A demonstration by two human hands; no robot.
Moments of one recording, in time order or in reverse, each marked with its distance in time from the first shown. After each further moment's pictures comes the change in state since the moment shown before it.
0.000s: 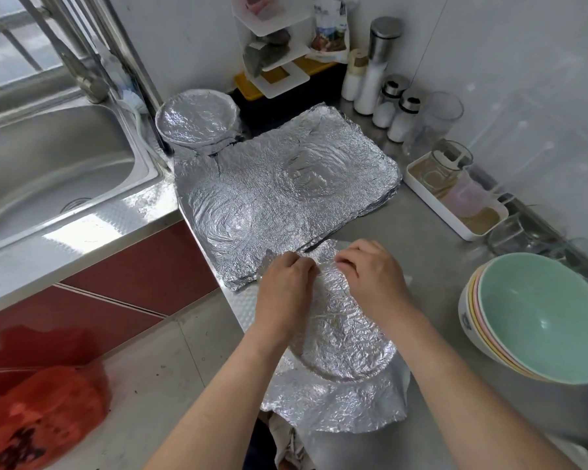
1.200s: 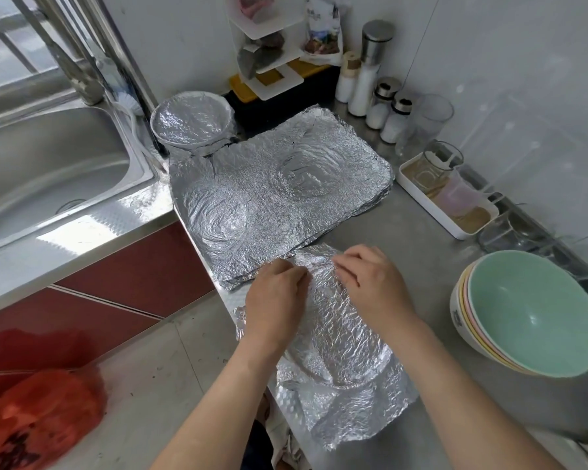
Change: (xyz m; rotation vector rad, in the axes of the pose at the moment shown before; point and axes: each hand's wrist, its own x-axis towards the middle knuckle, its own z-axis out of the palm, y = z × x) left_hand -0.014 0.001 -0.005 -0.024 0.005 -0.049; right_hand -0.016 0.001 -0.007 0.002 0.043 -0.021
